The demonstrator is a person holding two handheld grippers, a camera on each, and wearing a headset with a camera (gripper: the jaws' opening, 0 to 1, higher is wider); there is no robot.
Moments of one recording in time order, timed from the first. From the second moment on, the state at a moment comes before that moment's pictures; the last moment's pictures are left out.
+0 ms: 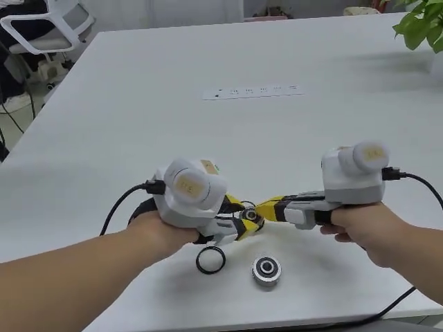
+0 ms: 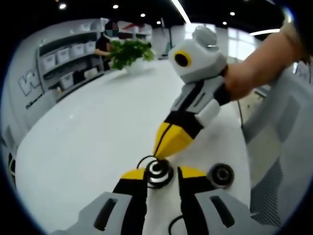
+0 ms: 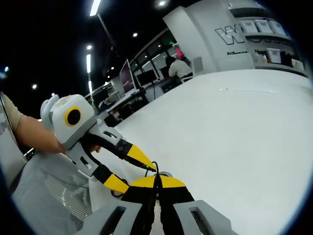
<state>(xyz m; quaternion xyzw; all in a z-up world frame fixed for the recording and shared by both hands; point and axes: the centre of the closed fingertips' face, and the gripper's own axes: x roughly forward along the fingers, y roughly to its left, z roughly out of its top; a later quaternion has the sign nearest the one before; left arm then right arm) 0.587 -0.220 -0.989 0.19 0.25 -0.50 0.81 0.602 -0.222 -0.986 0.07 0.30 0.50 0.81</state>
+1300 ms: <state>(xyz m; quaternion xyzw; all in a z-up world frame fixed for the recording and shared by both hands) 0.537 -0.138 -0.930 0.12 0.22 -0.49 0.83 0.569 -0.183 -0.958 0.09 0.30 0.56 0.77</state>
